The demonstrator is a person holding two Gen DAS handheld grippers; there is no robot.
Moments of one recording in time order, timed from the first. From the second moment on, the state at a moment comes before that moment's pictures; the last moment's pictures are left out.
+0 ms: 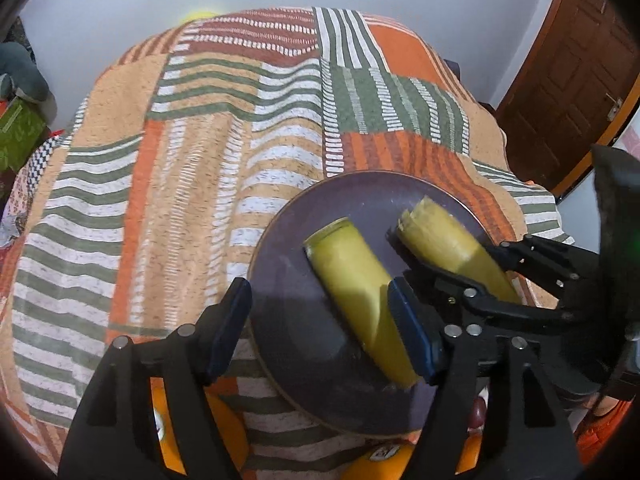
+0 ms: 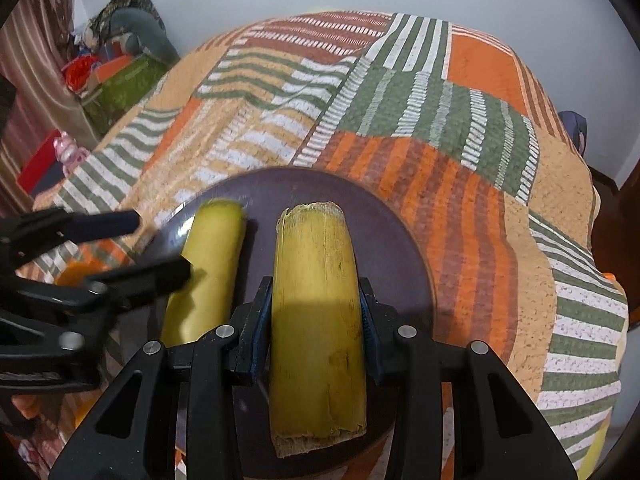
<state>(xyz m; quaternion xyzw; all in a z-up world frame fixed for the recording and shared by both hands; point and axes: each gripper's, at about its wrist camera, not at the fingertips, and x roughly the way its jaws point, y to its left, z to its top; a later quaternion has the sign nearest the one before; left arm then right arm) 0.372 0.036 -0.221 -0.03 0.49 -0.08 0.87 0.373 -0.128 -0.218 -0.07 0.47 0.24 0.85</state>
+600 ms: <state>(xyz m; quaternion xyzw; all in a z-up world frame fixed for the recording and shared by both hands) 0.271 0.086 -0.158 0.02 0.42 -0.02 0.91 0.303 -0.138 -0.142 -0.06 0.39 0.24 0.89</state>
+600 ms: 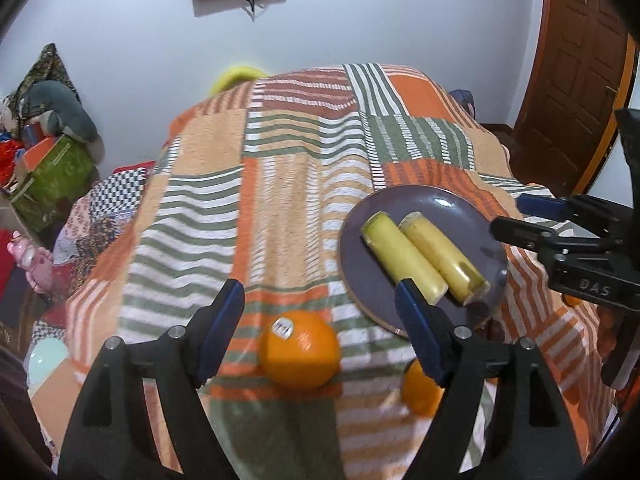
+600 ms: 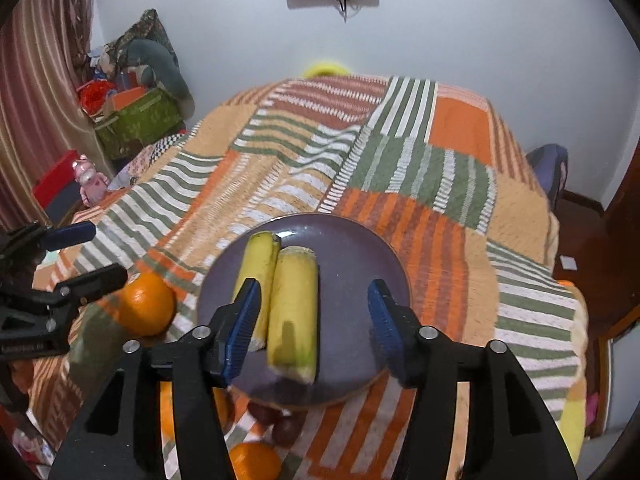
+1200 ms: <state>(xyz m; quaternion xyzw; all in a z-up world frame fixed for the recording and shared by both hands) 0.196 0.125 -0.167 0.02 0.43 -0.03 0.90 0.234 -0.089 -0.181 -0.07 0.43 0.25 0.86</state>
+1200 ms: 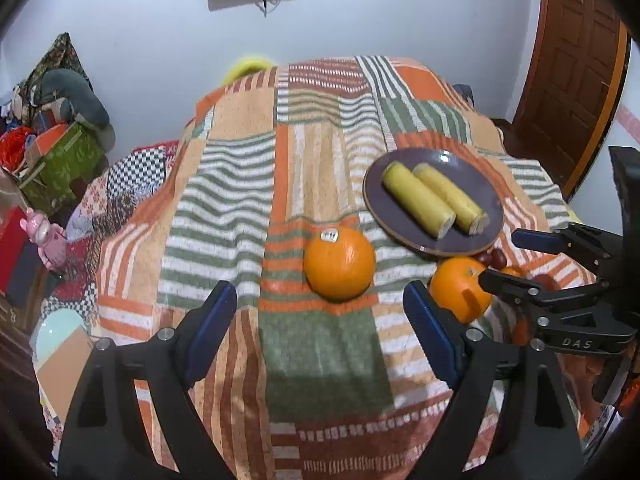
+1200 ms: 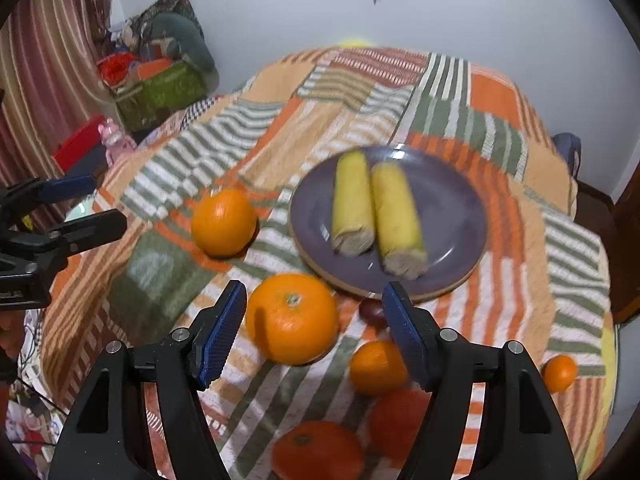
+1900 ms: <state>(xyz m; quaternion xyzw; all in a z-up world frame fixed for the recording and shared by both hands) 0.250 0.135 -0.224 -0.02 0.49 -0.07 0.87 0.235 -0.079 -0.210 -0.07 0.48 0.25 0.84</state>
